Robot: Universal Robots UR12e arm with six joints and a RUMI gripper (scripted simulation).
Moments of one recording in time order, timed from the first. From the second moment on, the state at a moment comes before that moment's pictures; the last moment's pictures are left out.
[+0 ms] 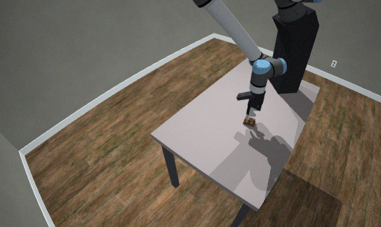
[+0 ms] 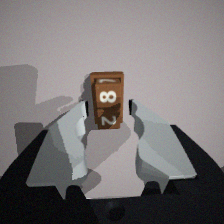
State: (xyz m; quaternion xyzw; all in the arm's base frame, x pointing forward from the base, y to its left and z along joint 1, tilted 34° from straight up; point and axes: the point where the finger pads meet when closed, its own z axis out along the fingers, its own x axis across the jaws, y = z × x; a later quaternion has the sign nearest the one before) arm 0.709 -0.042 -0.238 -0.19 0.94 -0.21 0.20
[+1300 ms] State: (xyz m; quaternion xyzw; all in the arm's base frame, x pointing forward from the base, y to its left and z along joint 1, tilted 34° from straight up) arm 0.716 -0.046 -0.250 -0.19 0.94 -0.21 0.20
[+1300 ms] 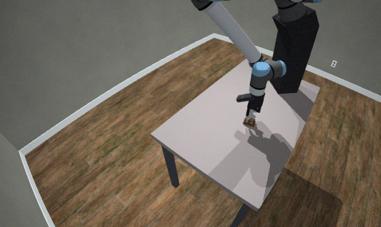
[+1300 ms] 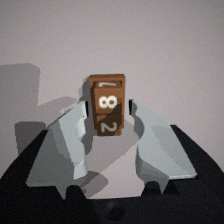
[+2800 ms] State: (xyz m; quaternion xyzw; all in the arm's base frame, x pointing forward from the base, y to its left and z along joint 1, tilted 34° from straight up) arm 0.722 -0.050 -0.261 -0.19 0.94 -0.21 0.20
